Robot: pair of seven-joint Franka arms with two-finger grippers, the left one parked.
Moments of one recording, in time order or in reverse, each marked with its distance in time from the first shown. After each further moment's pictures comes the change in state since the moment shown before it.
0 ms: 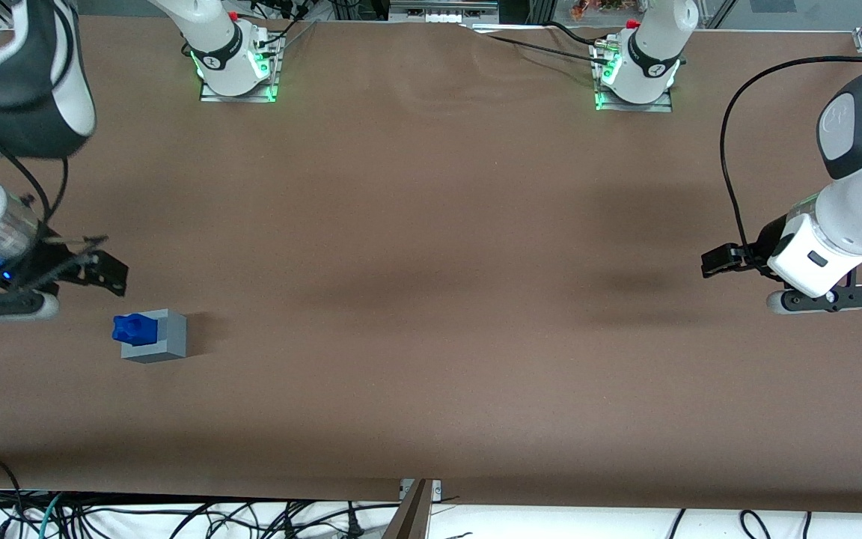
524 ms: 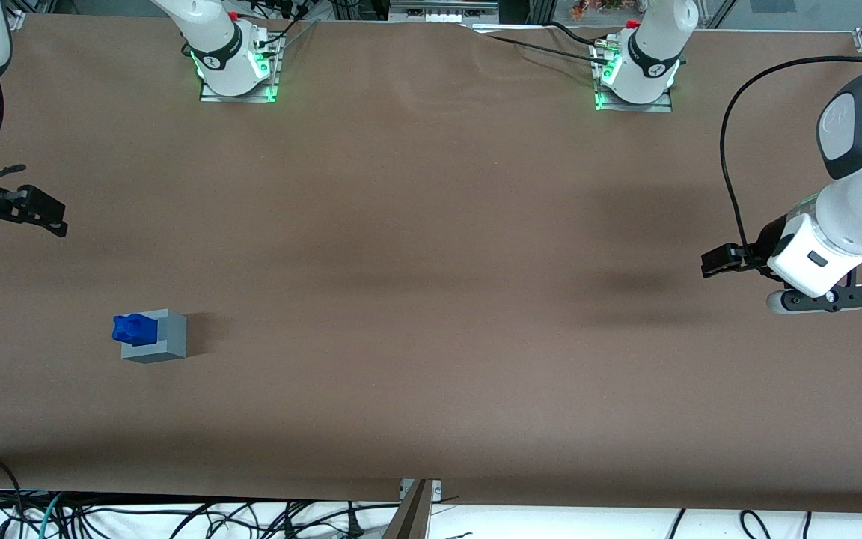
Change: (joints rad) arm -0.133 -0.175 0.018 -0.196 -0.003 -0.052 -0.133
